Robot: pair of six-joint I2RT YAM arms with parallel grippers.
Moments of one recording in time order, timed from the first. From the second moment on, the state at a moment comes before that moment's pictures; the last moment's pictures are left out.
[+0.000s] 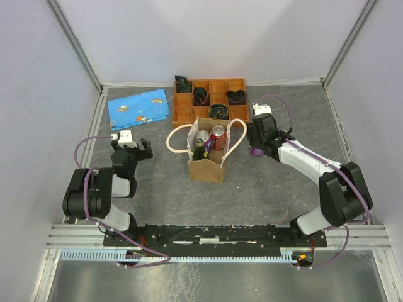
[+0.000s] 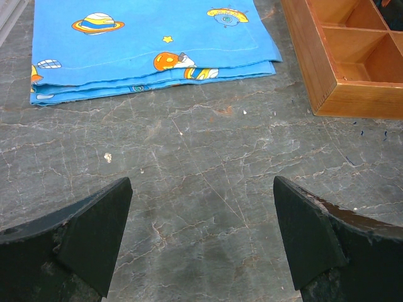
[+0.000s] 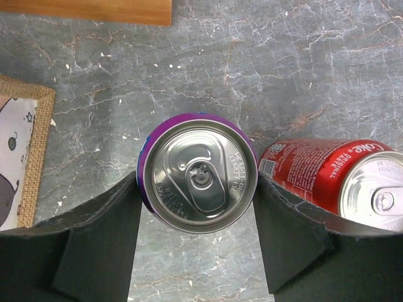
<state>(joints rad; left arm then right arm) 0.02 1.53 0.23 1.15 0.03 -0.06 0.43 1.50 0.93 -0.20 0.37 0.17</state>
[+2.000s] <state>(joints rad) 0.02 1.53 0.23 1.15 0.03 -0.06 0.70 1.55 1.49 -0.41 0.19 0.05</state>
